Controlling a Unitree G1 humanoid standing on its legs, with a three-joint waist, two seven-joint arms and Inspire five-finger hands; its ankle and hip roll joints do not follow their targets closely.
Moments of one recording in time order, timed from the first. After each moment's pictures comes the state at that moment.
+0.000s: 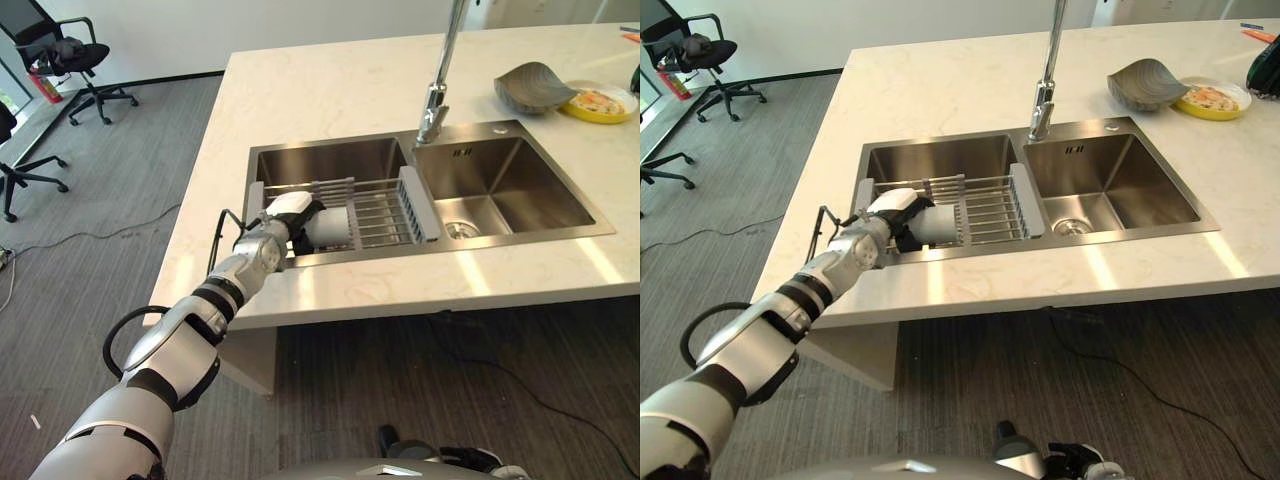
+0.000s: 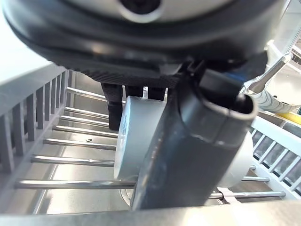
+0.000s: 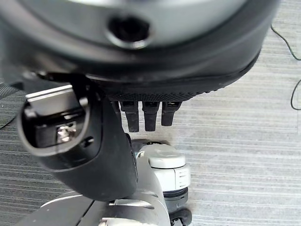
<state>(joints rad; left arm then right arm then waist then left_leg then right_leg) -0.87 0.38 -0.69 0.86 0.41 0.02 0.05 -0.01 -0.32 0.26 1.33 0.20 -0.02 0.20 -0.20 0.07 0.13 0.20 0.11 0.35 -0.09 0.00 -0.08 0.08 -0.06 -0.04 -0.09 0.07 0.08</state>
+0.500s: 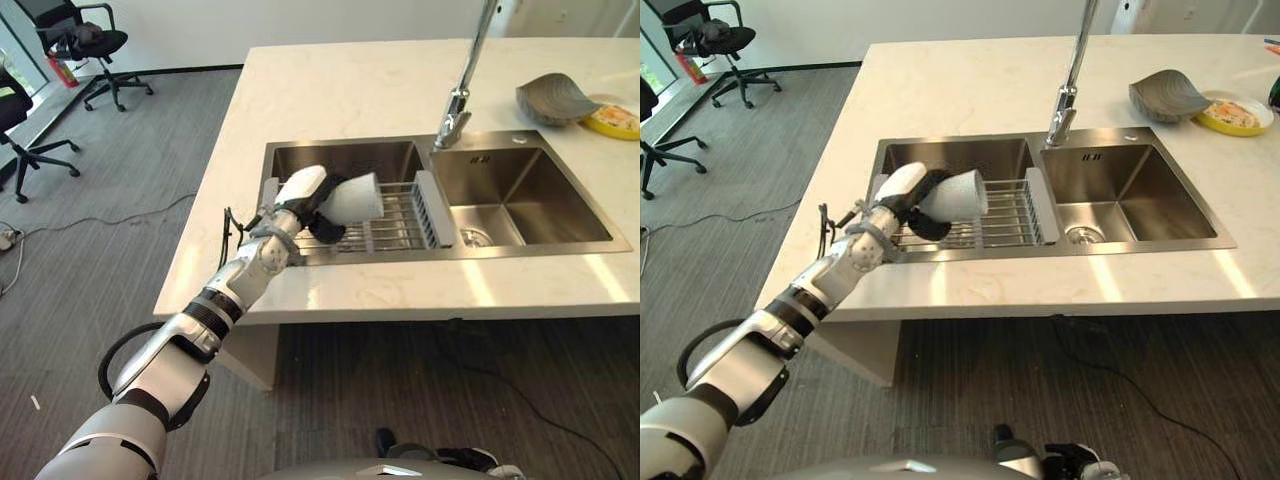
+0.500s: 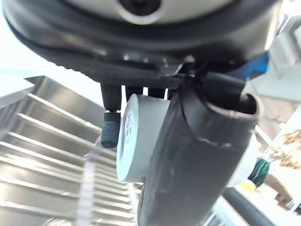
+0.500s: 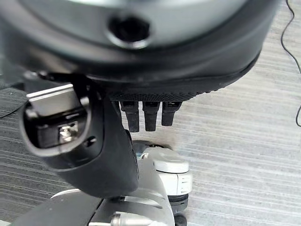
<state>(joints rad) -0.72 0.41 -0.50 0.35 0.25 -0.02 0.14 -0.01 -0.30 0.30 1.32 0.19 -0.04 0.18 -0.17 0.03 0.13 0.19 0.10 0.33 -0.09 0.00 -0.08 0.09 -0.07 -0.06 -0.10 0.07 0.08</state>
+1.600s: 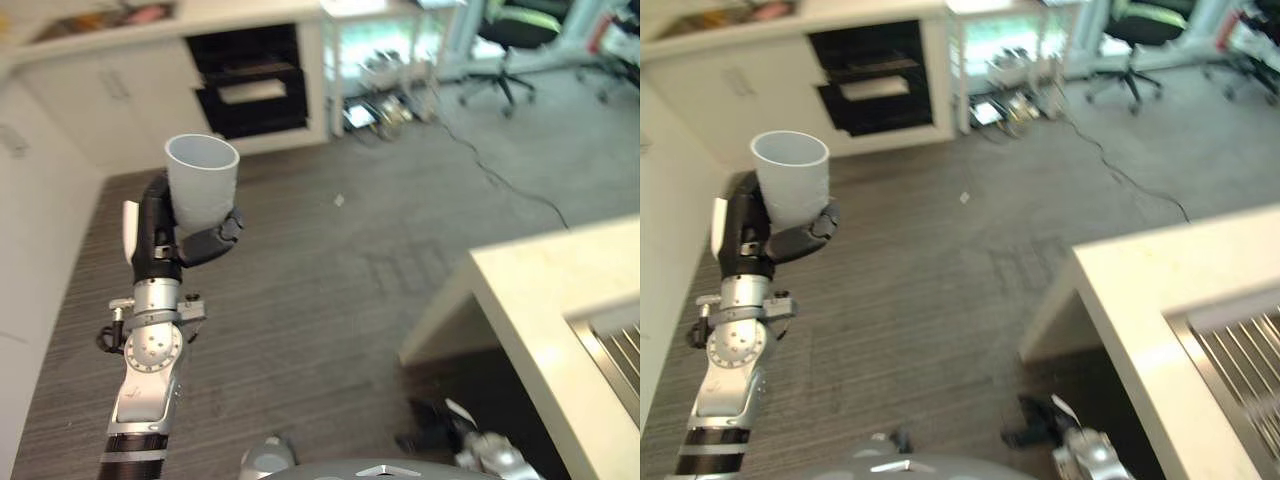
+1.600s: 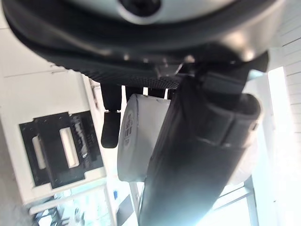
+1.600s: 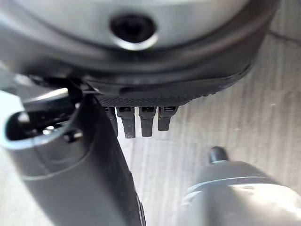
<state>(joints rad) 0.05 0.36 0.14 -0.21 -0.13 -0.24 0.26 0.01 -0.33 0.25 1.22 0.10 -0.09 0.19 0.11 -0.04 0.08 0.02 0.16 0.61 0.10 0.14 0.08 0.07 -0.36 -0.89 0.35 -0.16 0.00</state>
